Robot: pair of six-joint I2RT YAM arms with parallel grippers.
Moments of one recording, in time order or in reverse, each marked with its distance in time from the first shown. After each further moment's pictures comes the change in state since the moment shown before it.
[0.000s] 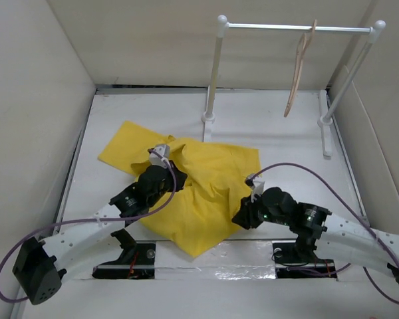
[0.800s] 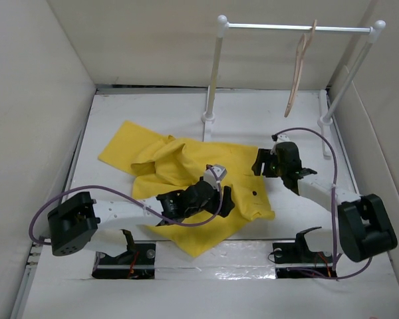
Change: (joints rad) left arm -0.413 0.472 0.142 0.228 0.054 0.075; right arm -0.758 0.591 0.158 0.330 -0.003 -0.261
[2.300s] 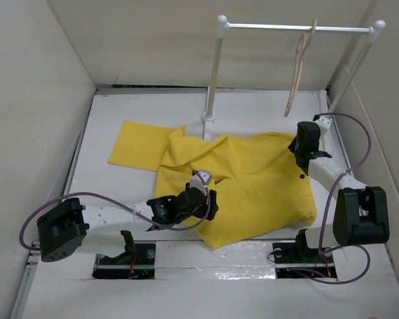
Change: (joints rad) left arm 0.000 -0.090 -0.117 -0.101 -0.104 -0.045; right arm -0.232 0.113 0.205 -0.005 0.441 0.148
